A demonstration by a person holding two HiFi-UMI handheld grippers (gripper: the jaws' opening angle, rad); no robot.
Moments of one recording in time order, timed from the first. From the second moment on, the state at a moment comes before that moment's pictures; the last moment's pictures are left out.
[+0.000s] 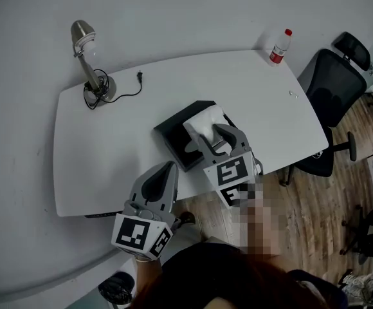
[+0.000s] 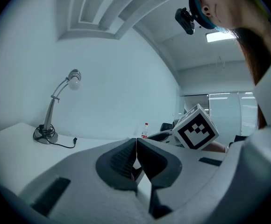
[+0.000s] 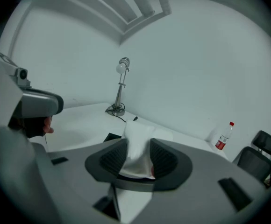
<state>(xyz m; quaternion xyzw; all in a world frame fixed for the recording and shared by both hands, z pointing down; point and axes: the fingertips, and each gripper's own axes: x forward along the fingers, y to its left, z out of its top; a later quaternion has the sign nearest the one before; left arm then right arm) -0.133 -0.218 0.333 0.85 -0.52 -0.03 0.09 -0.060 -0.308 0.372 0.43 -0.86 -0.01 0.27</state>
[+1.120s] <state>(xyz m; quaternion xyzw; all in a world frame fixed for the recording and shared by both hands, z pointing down) -0.093 -0.097 0.298 0.85 -0.53 -0.04 0.03 -0.024 -0.177 0.293 0.42 -0.89 -0.07 0.15</state>
